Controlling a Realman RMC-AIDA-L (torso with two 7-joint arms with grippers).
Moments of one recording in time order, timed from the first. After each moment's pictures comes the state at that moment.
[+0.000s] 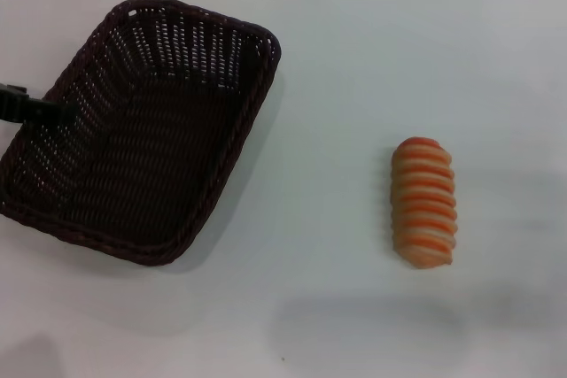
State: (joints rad) left arm -0.44 -2.05 -2.39 -1.34 2.51 -1.50 0.89; right arm 0.20 2.09 0.63 0.49 -1.72 -1.64 -0.24
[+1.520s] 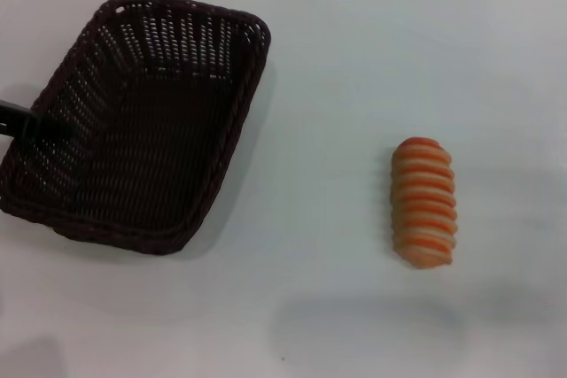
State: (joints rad) left arm -0.46 -2.05 -2.30 -1.25 2.57 -1.41 0.87; right arm 0.20 2.08 0.63 0.49 -1.72 -1.64 -0.24
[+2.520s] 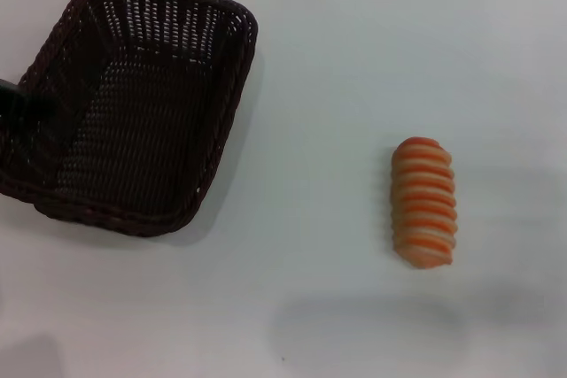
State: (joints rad) left arm -0.46 -2.05 -2.31 -1.31 2.57 -1.42 0.90; right arm 0.20 2.09 0.63 0.51 -1.72 -1.64 -0.24
